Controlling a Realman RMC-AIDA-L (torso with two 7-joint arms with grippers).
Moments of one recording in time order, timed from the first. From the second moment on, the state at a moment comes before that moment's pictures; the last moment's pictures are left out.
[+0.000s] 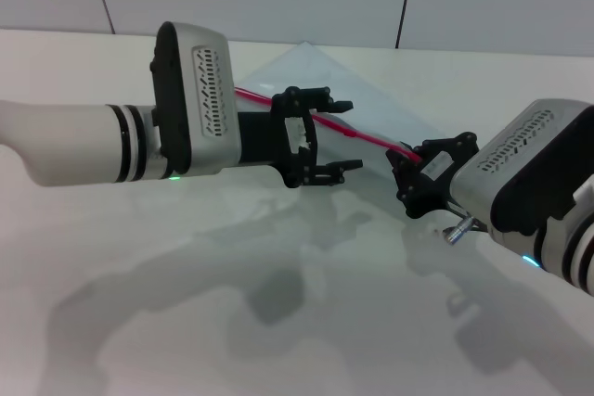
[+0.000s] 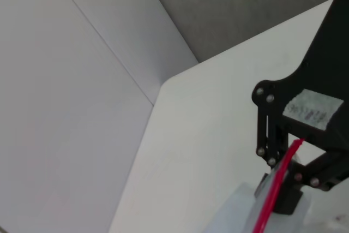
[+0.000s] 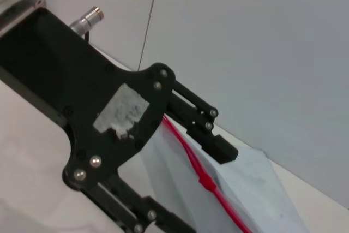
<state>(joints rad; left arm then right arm) -0.57 -2.03 1.51 0.77 -1.68 -0.93 2.33 0.21 1.97 -2.14 -1.37 -2.56 -0.21 2.68</state>
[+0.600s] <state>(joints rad) -0.54 -2.03 1.50 0.78 -1.76 -0.94 2.39 0.21 1.97 -2.13 -1.40 -2.56 -0.23 2.68</state>
